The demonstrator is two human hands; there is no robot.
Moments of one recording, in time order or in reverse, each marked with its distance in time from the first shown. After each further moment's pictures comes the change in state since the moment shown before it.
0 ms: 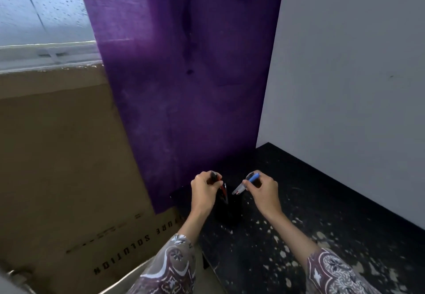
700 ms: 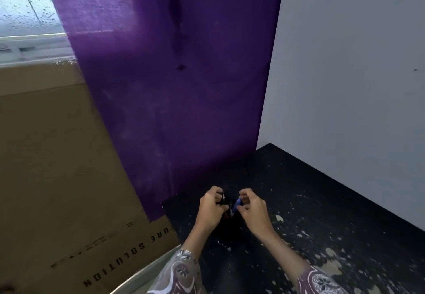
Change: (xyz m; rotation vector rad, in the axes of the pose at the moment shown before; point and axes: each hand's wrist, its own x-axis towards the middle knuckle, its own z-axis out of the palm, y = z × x) left_hand 0.037 -0.055 0.053 0.136 -0.275 -0.176; right_hand 0.025 0.057 0.039 -0.111 -0.186 0.130
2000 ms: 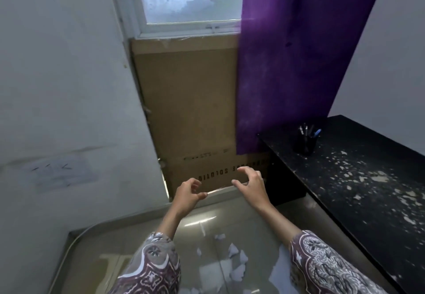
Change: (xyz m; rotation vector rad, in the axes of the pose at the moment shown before) left_hand -0.472 -0.166 -0.259 0.045 0.286 -0.193; right_hand -0.409 -0.186 0.152 0.068 -0.208 -0.269
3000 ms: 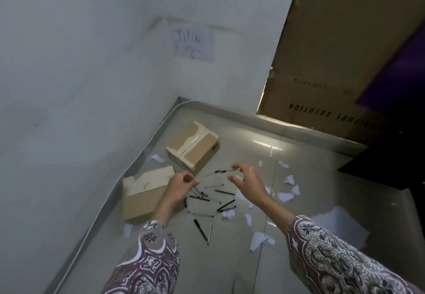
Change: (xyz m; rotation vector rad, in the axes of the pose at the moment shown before) left_hand -0.329 -0.224 -0.037 -0.186 0.359 -0.587; right_hand -0.254 -0.006 0.187 -0.102 -0.850 -0.129
